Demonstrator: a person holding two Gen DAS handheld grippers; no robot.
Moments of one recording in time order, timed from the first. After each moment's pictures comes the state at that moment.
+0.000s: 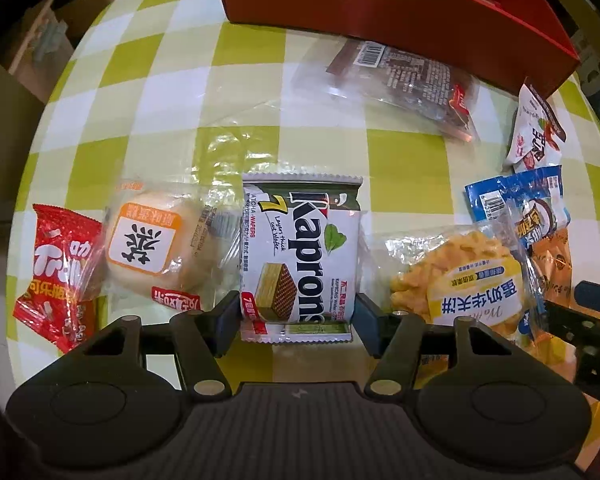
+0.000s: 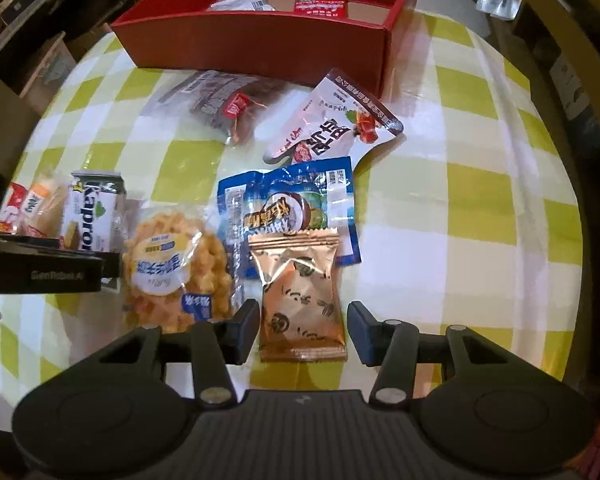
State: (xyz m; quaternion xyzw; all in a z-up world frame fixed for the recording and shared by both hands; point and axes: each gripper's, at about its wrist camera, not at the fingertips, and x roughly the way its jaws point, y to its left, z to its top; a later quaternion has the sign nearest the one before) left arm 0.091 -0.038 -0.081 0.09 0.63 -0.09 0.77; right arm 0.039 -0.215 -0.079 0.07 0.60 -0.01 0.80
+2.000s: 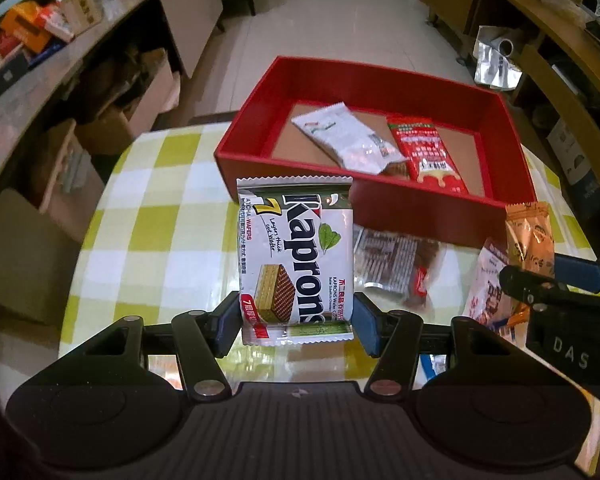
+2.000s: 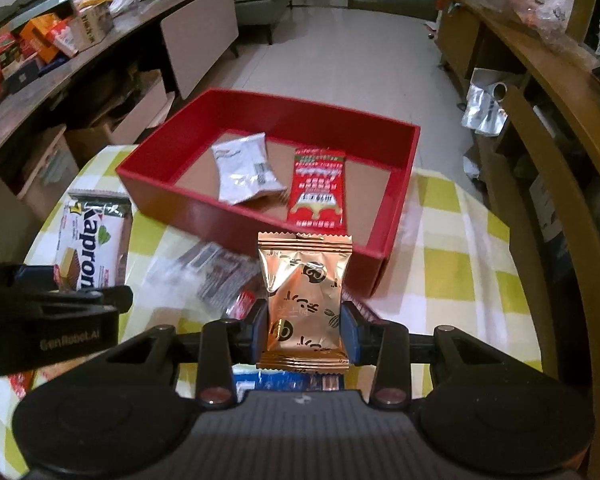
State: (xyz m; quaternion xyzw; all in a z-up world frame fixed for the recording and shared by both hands) left arm 0.133 -0.082 0.002 0.11 0.51 -0.08 0.85; right arm 0.112 -0.218 -0.001 0.04 0.47 -0.04 0.88
